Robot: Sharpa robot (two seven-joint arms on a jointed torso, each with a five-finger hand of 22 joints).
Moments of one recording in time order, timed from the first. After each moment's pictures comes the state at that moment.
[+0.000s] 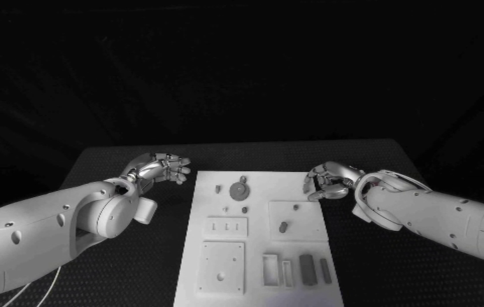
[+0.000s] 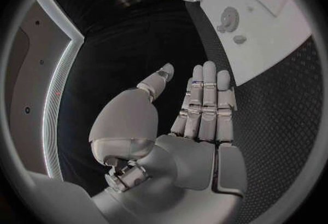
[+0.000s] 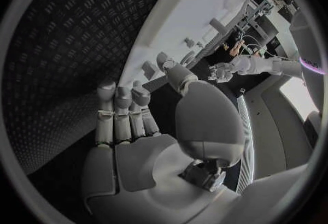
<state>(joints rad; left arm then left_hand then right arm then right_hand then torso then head) 1.28 -0.81 -0.16 1.33 -0.13 -0.25 0.25 1.01 -0.07 0.49 -0.23 0.07 0.77 0.19 0.43 0.35 1.23 0.09 0.18 0.12 1.09 0.04 0.48 0.66 0.04 0.83 -0.06 0.55 1.31 1.15 -0.87 -0.10 1.15 -1.15 -0.29 0.16 1.12 -0.23 0.56 -0.25 0.05 0.83 0.13 0.31 0.43 1.02 0.03 1.30 0.97 1.00 -0.06 1.35 1.02 0.22 0.97 0.00 1.13 1.28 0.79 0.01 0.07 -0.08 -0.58</state>
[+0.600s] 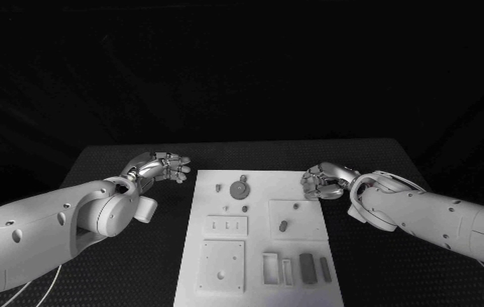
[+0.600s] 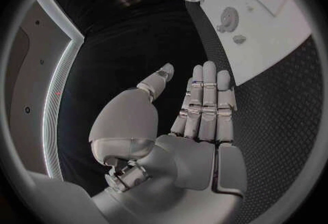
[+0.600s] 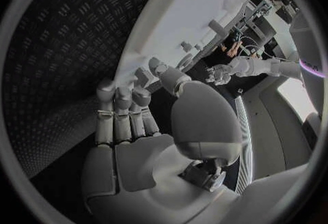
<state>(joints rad) 1.28 -0.81 -0.16 1.33 -0.13 -0.25 0.25 1.01 -0.07 0.49 -0.23 0.07 0.77 0.19 0.43 0.35 1.23 0.09 0.18 0.12 1.09 0.04 0.48 0.66 0.05 0.83 -0.06 0.55 1.31 1.14 -0.84 -0.09 1.14 -1.15 -0.29 0.17 1.14 -0.17 0.62 -0.22 0.05 0.83 0.13 0.34 0.45 1.02 0.03 1.30 0.97 1.01 -0.07 1.36 1.03 0.22 0.99 -0.01 1.14 1.28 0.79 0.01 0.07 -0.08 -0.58</state>
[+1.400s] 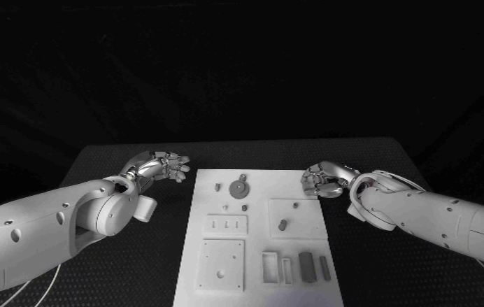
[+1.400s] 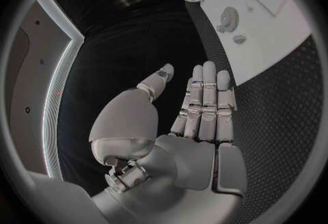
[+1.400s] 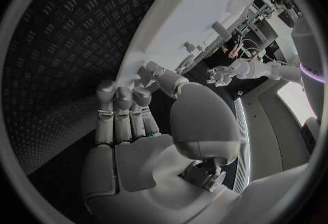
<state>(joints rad) 1.28 -0.81 -0.16 1.33 -0.13 -0.25 0.25 1.01 -0.07 0.49 -0.23 0.07 0.77 0.19 0.43 0.35 1.23 0.09 0.18 0.12 1.09 0.04 0.48 0.66 0.05 0.83 -0.05 0.55 1.31 1.14 -0.84 -0.09 1.13 -1.17 -0.32 0.17 1.13 -0.14 0.65 -0.22 0.05 0.84 0.12 0.37 0.46 1.02 0.03 1.30 0.97 1.03 -0.08 1.36 1.02 0.22 1.00 -0.01 1.15 1.28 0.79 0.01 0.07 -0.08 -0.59</state>
